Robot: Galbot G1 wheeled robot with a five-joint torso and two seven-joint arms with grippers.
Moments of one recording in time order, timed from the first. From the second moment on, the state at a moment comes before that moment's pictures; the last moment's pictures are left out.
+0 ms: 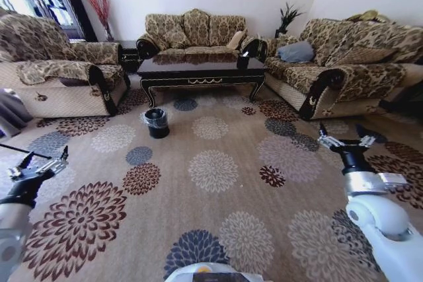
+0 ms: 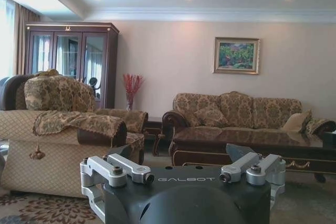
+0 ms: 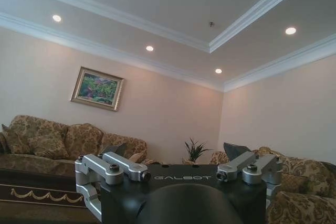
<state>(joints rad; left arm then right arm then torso) 1.65 -1.14 -1.33 -2.20 -0.82 0.18 0.10 -1.56 0.84 0.99 2.05 0.60 0.19 0.24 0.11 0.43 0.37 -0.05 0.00</state>
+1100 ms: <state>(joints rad) 1.68 -1.09 -1.39 -2.31 -0.89 0.21 0.18 -1.74 0.78 1.17 2.17 0.81 0.18 -0.04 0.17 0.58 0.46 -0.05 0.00</state>
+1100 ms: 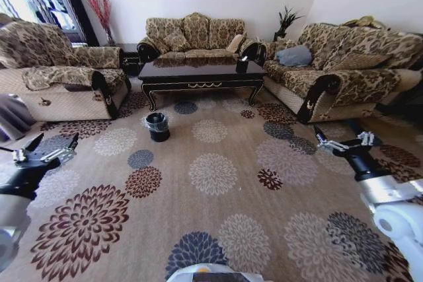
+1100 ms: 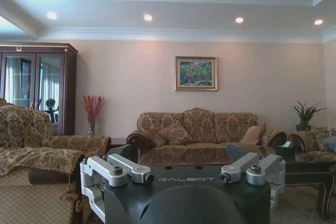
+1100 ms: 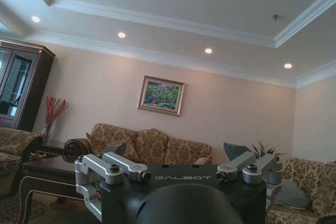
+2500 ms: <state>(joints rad) 1.67 -1.12 -1.33 -2.12 -0.81 0.20 0.18 -1.73 0.84 0.99 2.05 0.67 0.18 -0.04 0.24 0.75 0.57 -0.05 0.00</state>
